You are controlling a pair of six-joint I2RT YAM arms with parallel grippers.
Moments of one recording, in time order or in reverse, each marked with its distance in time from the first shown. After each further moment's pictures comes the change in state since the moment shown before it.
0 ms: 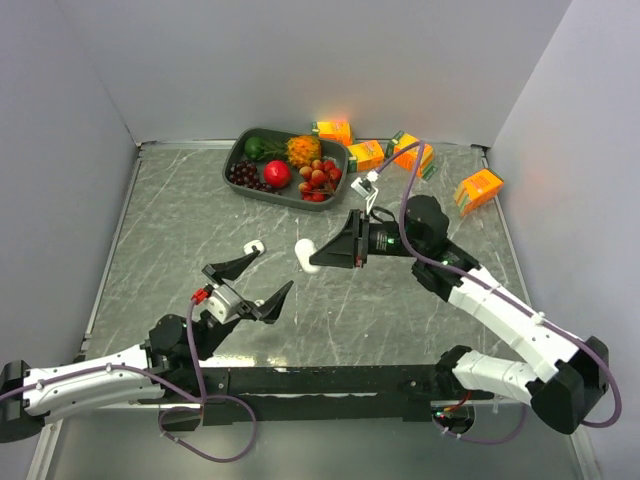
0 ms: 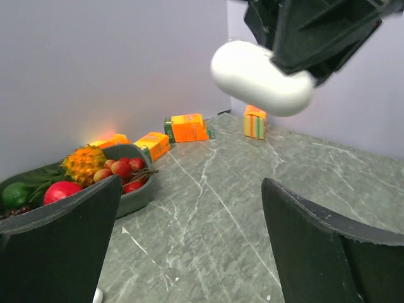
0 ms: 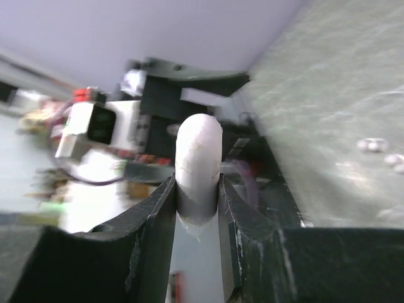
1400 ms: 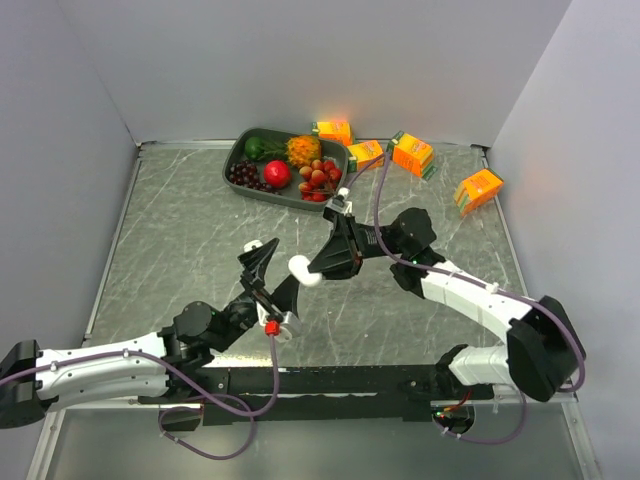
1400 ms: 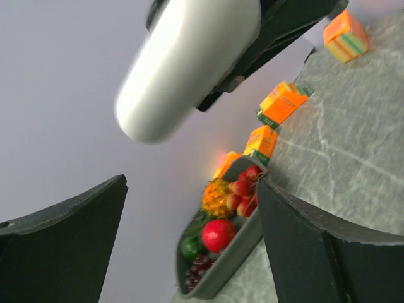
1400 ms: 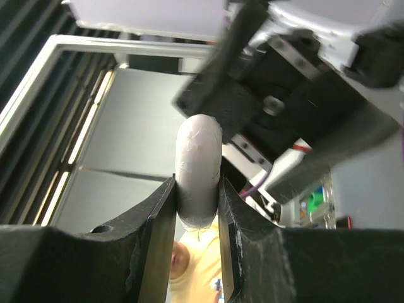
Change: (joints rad) left arm -0.018 0.248 0.126 0.013 0.061 0.790; right arm -0.025 0.222 -0.230 0.958 -0.368 1.057
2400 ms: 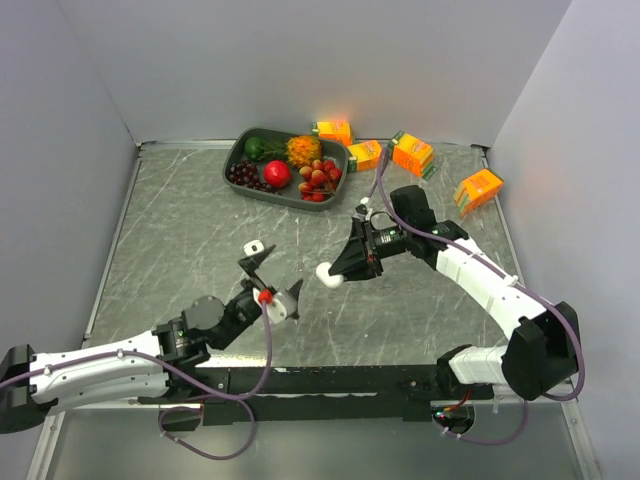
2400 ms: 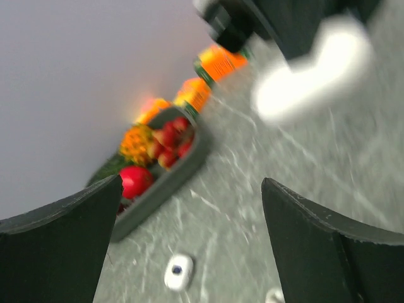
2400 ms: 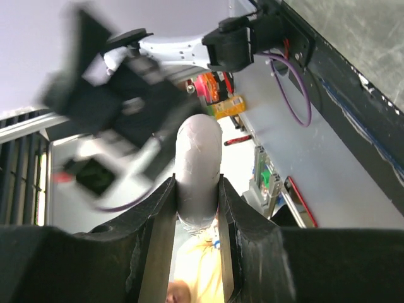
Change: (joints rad) left arm 0.032 -0.010 0.090 -0.276 -0.087 -0.446; right arm -0.194 -0.007 0.236 -1.371 -0.030 -0.871
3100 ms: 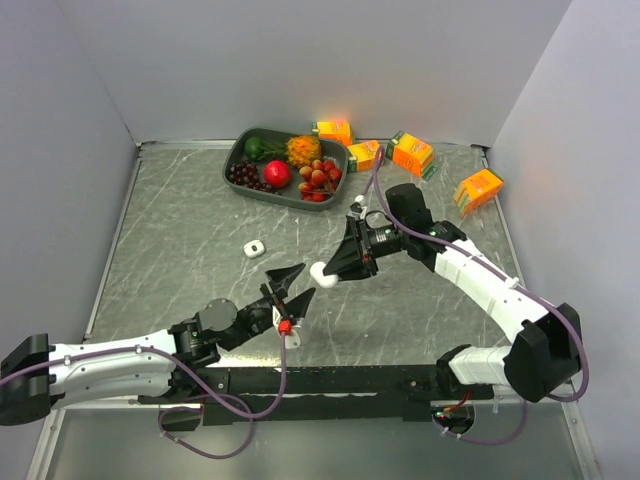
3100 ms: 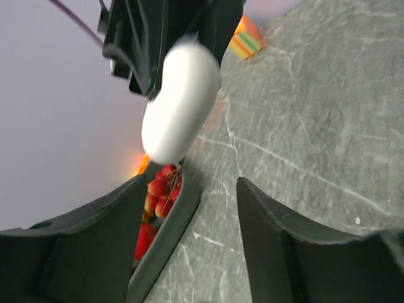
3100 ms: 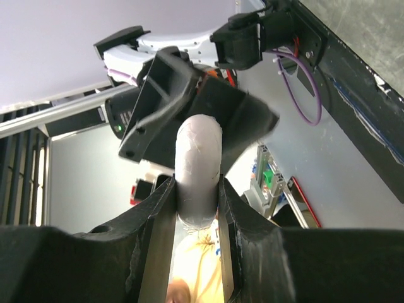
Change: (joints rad) left arm -0.012 0.102 -0.093 0.139 0.252 0.237; right arm 0.048 -0.011 0.018 0.039 0.021 0.061
